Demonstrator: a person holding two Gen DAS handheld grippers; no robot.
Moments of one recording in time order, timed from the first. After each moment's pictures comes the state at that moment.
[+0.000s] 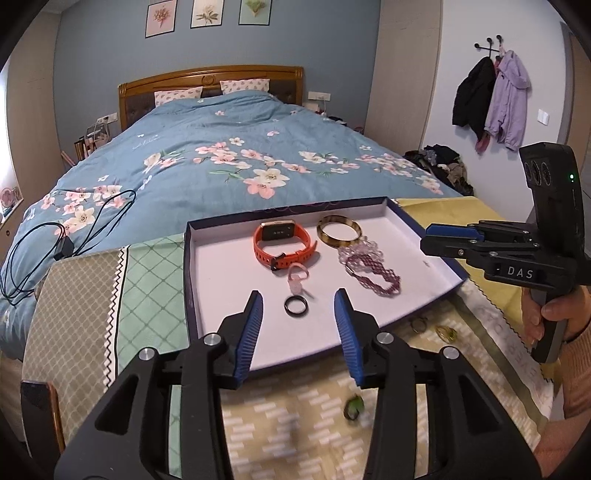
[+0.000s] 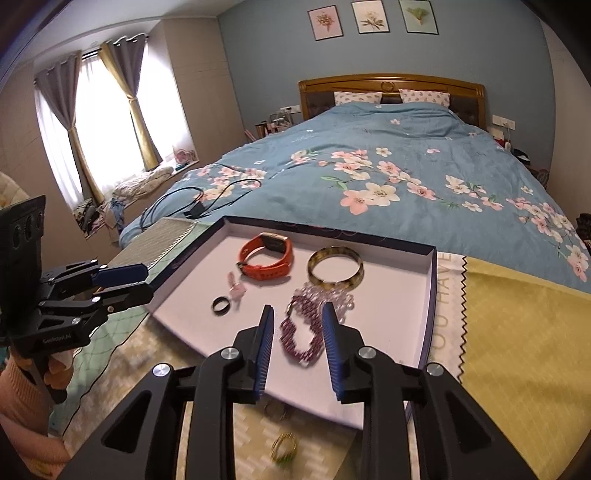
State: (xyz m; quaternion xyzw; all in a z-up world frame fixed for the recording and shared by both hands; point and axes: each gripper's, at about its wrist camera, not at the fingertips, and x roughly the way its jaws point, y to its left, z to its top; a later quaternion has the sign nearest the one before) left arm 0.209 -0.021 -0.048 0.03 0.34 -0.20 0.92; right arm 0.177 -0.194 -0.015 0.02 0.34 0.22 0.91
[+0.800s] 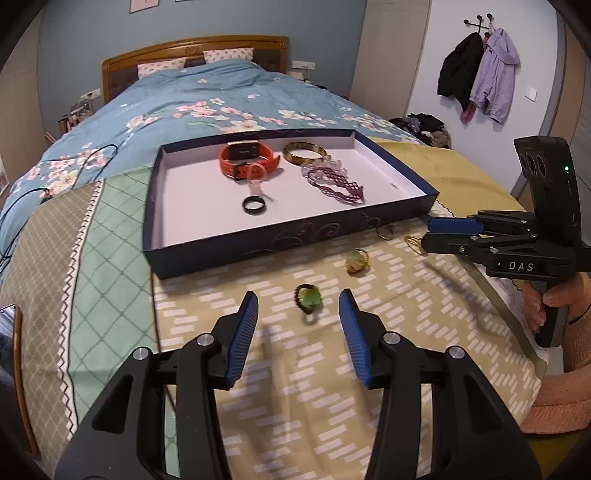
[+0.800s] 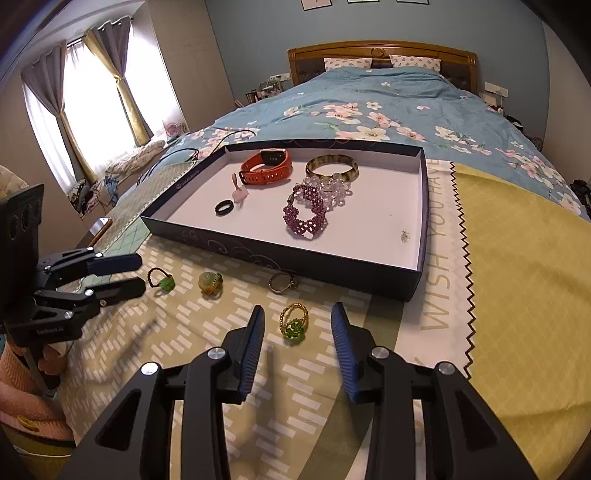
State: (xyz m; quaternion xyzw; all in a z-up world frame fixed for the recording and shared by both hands) left arm 0.151 -0.033 -0.101 0.04 0.40 -0.22 0.89; right arm 0.118 -0.201 -0.066 0.03 0.40 0.20 0.89
